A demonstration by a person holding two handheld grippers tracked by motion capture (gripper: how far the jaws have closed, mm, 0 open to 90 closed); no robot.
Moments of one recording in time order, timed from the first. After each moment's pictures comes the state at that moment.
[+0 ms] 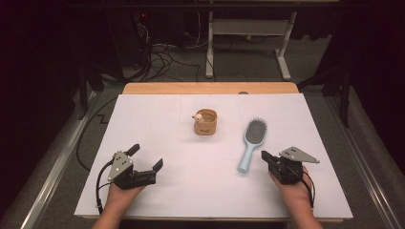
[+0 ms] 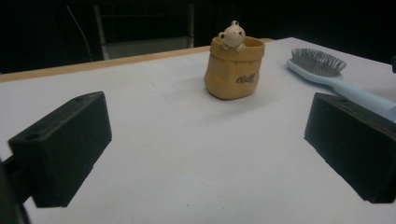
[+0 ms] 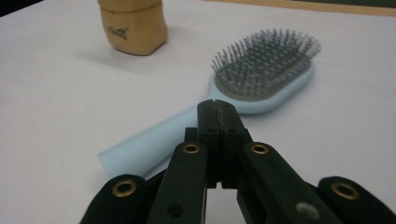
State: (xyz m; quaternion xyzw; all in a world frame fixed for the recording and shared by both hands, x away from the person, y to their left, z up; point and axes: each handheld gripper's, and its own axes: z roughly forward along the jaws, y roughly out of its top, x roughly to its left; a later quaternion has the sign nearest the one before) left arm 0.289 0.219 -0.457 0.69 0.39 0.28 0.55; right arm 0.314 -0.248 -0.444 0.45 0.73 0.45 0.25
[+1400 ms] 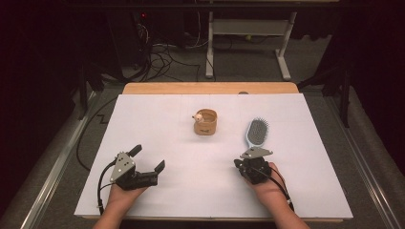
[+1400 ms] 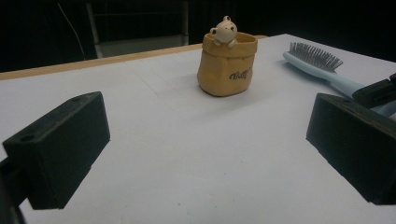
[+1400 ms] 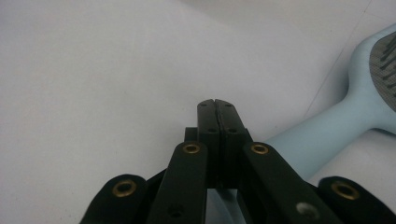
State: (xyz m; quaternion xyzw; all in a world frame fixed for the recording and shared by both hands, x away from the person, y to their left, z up) left arm 0.289 0.215 -0.460 0.69 0.38 0.27 0.55; right arm 0.326 -0.171 -0.456 0.39 0.83 0.34 0.20
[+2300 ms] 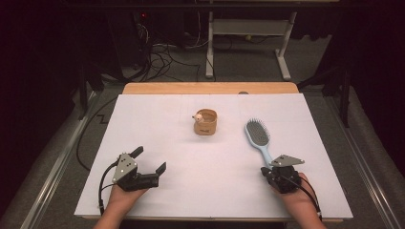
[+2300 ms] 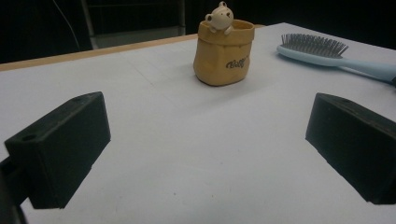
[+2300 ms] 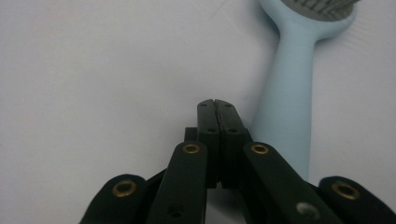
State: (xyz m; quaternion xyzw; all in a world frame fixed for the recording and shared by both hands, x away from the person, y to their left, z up) left arm 0.288 0.212 -0.465 0.71 0.37 0.26 0.54; right arm 0.302 -0.247 -0.459 0.44 0.82 0.30 0.20
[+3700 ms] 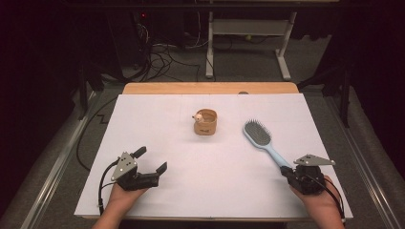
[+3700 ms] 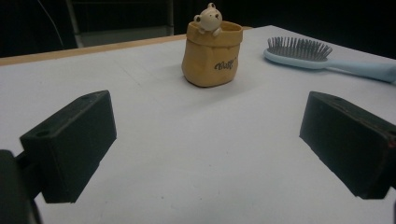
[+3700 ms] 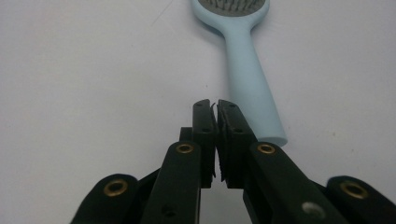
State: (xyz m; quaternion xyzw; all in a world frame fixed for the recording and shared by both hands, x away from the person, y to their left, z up) left arm 0.291 0.212 -0.464 0.71 0.37 0.24 0.55; right arm 0.287 -0.292 -0.431 0.48 0.79 0.32 0.21
